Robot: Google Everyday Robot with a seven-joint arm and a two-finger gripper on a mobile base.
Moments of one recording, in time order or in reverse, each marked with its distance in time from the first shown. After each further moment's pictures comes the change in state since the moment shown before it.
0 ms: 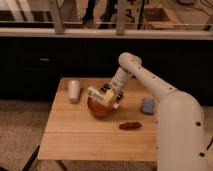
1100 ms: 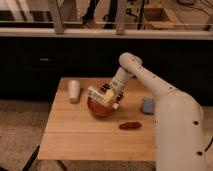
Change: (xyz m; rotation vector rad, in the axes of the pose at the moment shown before) arm 0.001 0.001 0.001 -0.025 0.001 0.026
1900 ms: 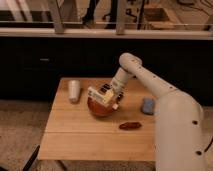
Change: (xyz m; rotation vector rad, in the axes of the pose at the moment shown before) arm 0.001 0.002 0.001 -0.015 0.001 0.012
